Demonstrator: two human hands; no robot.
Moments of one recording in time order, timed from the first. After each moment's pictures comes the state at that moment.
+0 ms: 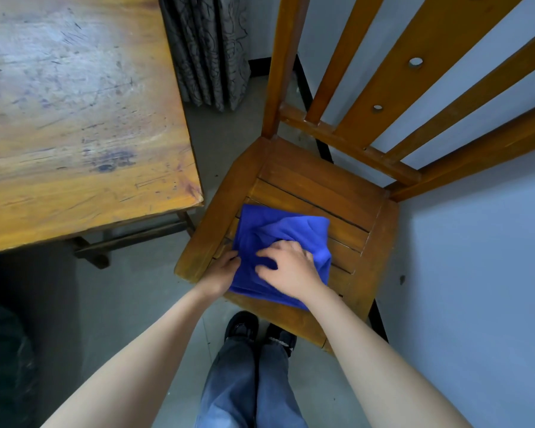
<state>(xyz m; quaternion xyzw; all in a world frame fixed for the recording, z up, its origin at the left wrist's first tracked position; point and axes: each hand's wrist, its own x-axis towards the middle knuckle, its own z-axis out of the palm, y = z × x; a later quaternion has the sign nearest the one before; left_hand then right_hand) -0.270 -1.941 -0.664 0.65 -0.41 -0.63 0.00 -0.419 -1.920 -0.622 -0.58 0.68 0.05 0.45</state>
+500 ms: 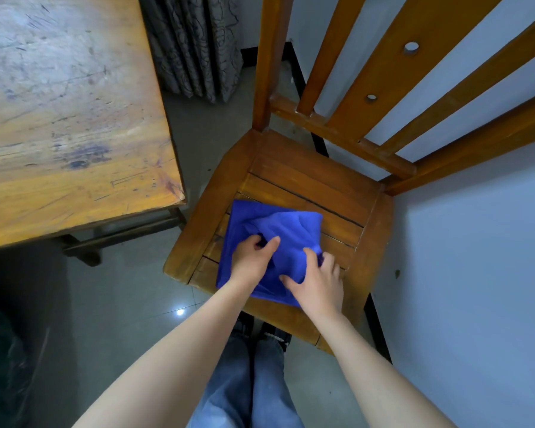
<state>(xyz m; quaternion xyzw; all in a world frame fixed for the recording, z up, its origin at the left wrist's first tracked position) -0.341 -1.942 -0.652 0.68 -0.43 -0.59 0.09 -0.449 -1.870 -0.649 -0.46 0.83 0.08 0.32</state>
